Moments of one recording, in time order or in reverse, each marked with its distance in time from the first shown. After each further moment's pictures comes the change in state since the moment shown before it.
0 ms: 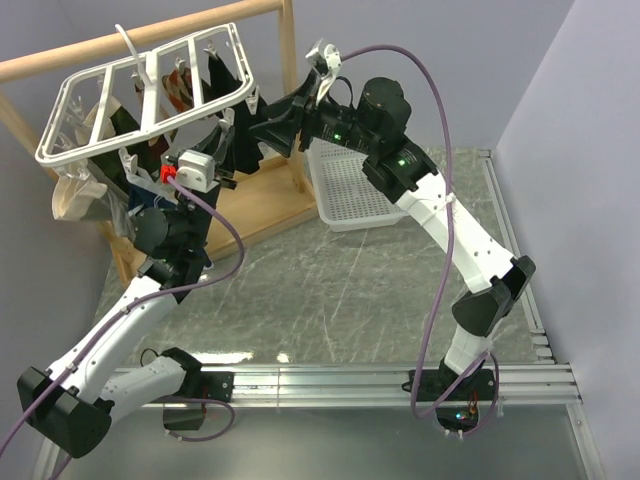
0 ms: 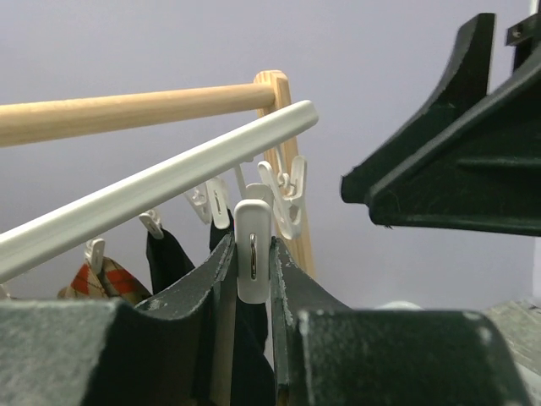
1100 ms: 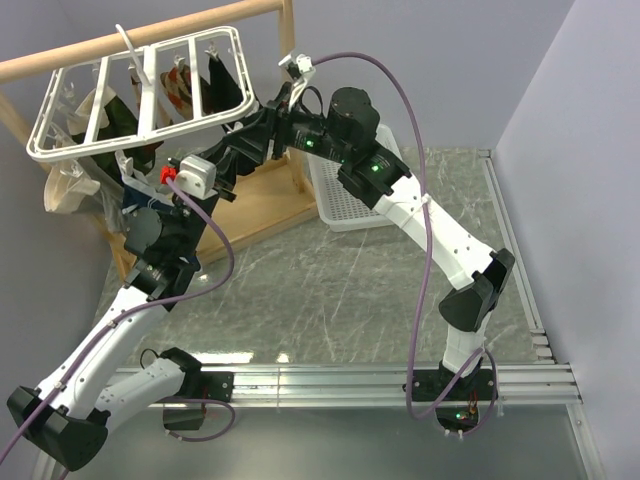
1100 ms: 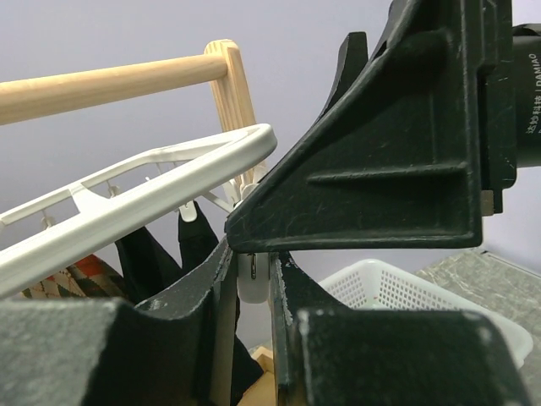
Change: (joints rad) left arm 0.013 -0.080 0.018 -0.220 0.119 -0.039; right arm 0.098 0.085 0.053 0.014 0.095 0.155
